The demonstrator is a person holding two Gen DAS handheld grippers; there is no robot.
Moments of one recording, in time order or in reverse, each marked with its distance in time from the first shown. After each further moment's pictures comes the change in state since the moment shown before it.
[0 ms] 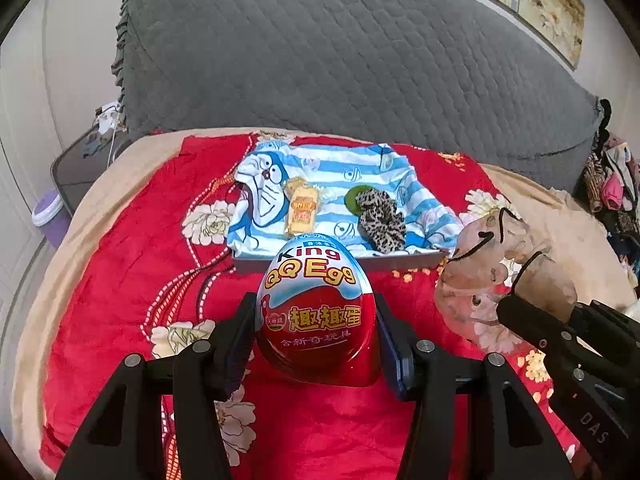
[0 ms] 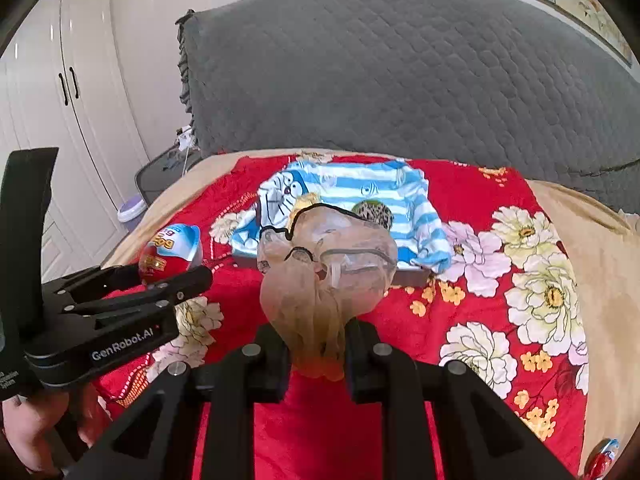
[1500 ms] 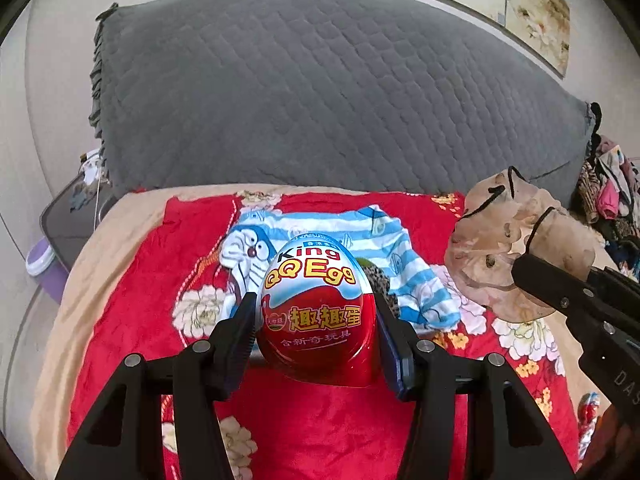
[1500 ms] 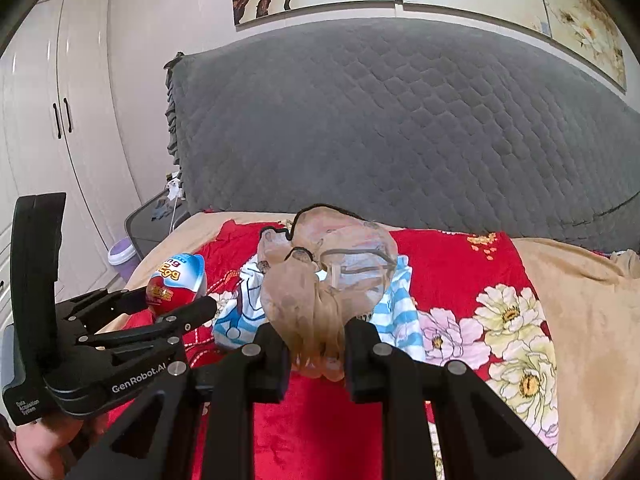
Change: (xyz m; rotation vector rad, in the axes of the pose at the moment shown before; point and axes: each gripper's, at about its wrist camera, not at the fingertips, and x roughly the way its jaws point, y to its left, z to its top) left arm 0.019 -0.015 0.097 0.069 -0.091 -0.014; right arm 0.004 -0.025 0.099 0.003 -0.135 -0.032
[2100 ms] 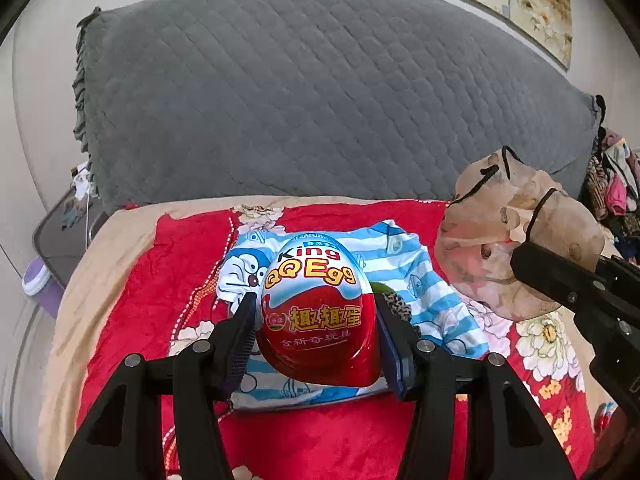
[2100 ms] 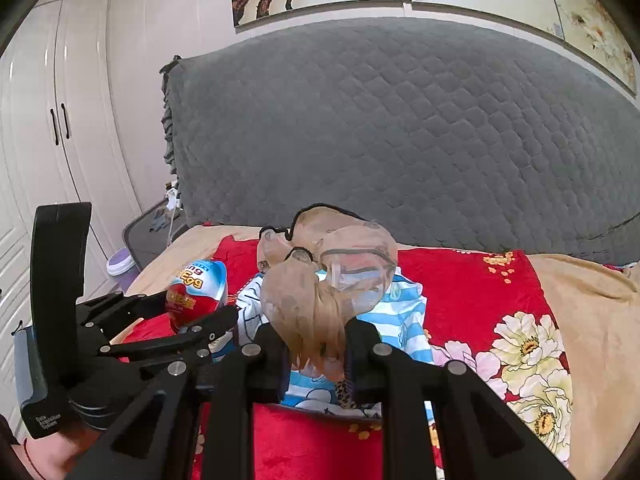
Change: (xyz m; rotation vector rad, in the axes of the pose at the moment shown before) left arm 0.059 0.011 0.035 0.023 0.007 0.000; right arm 0.056 -0.002 0.032 -0.003 -0.011 0.018
